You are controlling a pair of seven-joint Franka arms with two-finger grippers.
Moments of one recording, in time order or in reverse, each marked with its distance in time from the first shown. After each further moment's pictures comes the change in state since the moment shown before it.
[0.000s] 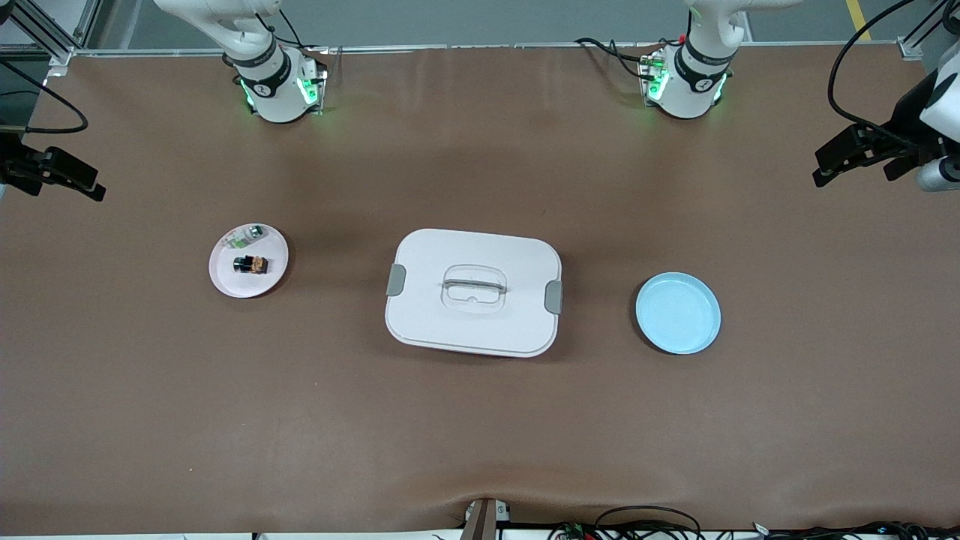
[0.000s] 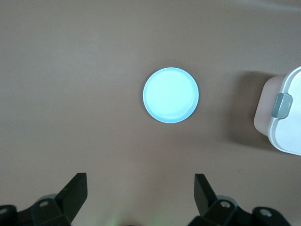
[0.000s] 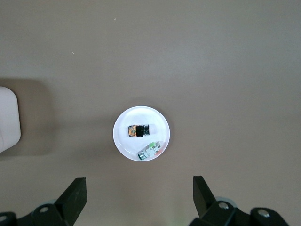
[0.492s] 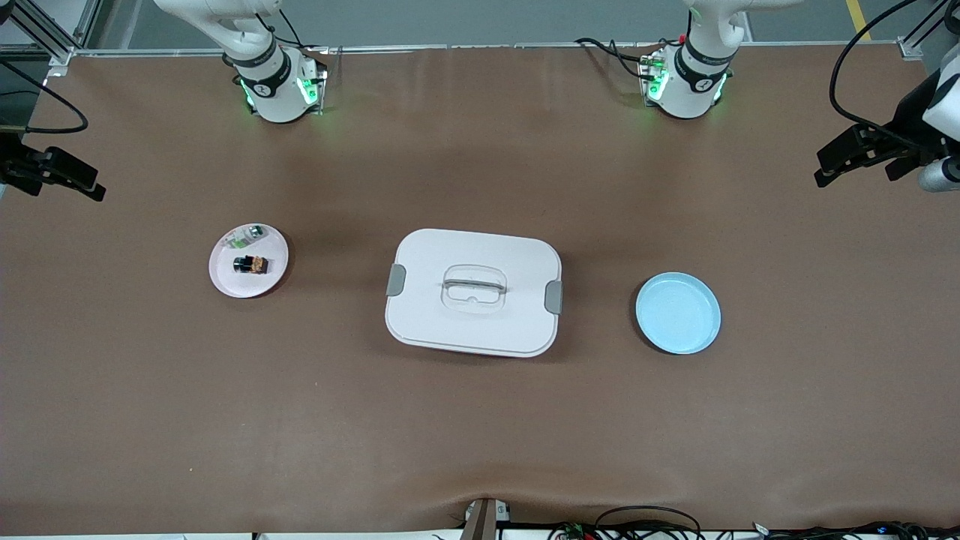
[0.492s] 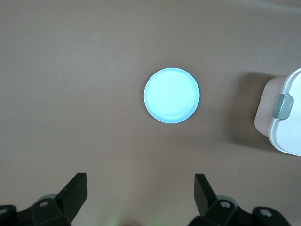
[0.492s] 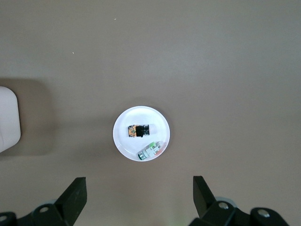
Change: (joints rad) left arm 0.004 0.001 0.001 0.000 0.000 0.000 0.000; right arm 0.000 0.000 0.000 0.000 0.000 0.000 -0.001
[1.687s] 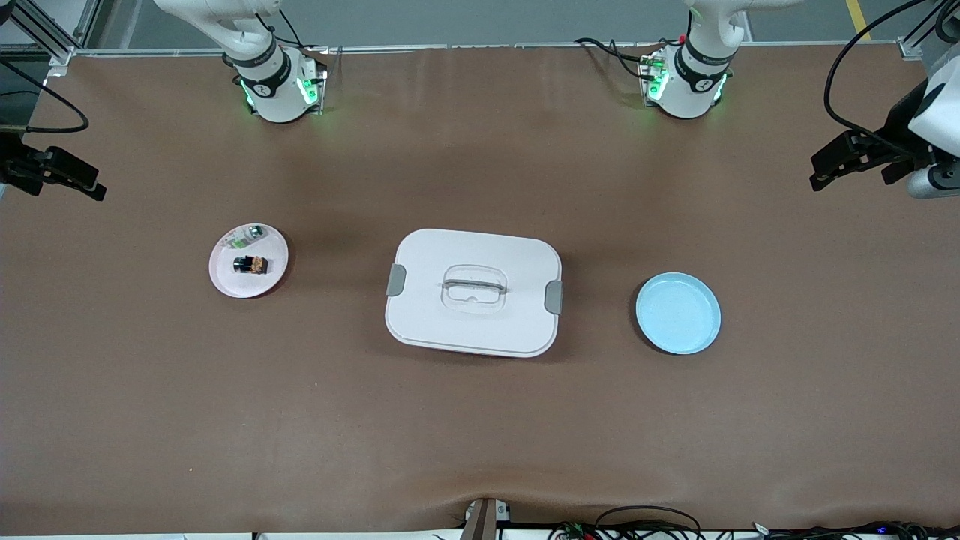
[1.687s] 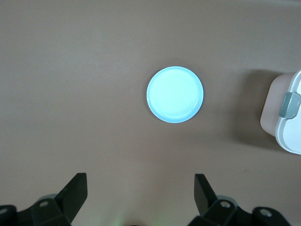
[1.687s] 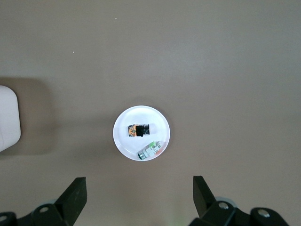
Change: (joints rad) left arm 0.002 0.016 -0.016 0.000 0.024 0.000 -0.001; right arm 0.000 0.000 0.001 0.000 0.000 -0.002 -0.002
